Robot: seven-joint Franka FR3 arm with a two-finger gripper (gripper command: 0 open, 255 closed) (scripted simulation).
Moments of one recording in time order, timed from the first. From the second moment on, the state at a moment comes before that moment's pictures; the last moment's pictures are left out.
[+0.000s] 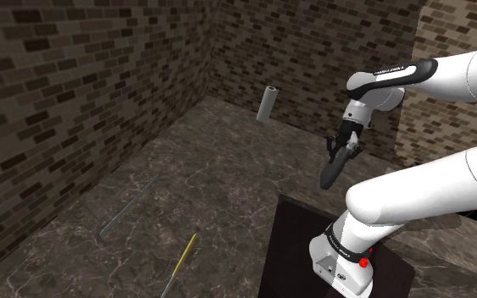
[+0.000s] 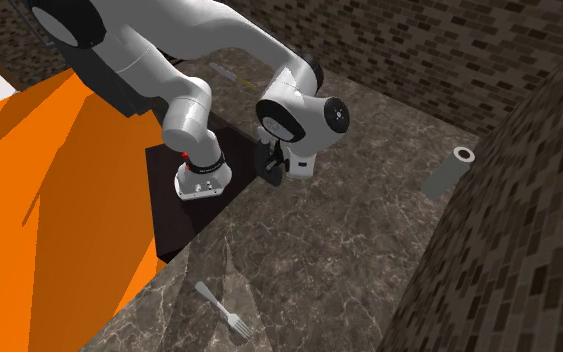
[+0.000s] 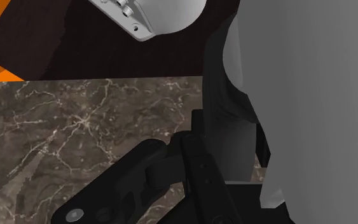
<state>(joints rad) -0.40 -0.43 -0.44 -2.58 -0.03 1.66 0.30</state>
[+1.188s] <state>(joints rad) -0.40 -0.53 -0.39 -2.41 -0.02 1.40 0.35</state>
